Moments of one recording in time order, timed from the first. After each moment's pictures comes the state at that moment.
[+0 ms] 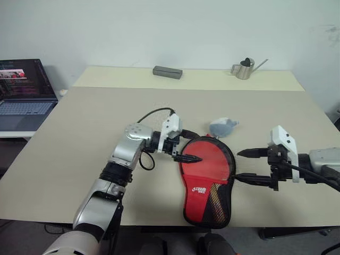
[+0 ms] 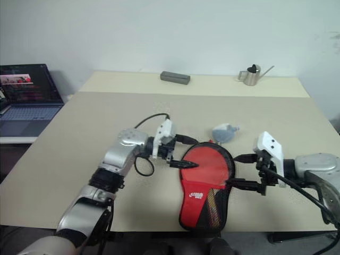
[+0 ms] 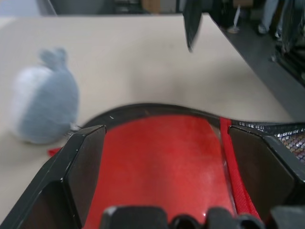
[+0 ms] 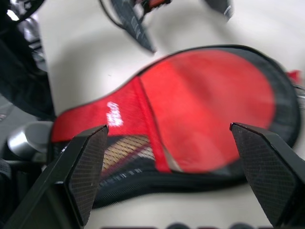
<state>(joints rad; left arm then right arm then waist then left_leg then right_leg) -0.80 0.32 -0.25 0.44 -0.15 0.14 -1.36 -0.24 -0.98 -0.19 -0.52 0.65 0.94 1.05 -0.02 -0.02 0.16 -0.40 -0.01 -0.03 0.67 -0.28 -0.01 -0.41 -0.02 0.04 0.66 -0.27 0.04</state>
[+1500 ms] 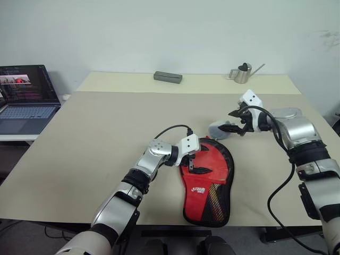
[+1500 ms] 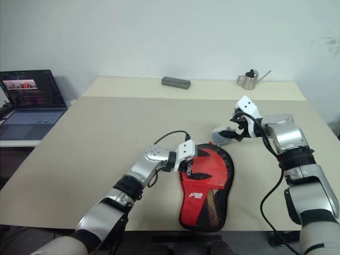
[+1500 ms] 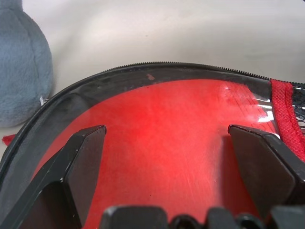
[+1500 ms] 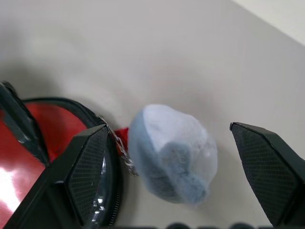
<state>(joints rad) -0.80 0.18 -0.35 0.75 0.01 -0.12 -1.14 -0.99 -0.60 0.22 0.66 0.14 0.44 0.99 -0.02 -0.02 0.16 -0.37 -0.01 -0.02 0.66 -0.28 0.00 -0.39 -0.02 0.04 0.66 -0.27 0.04</state>
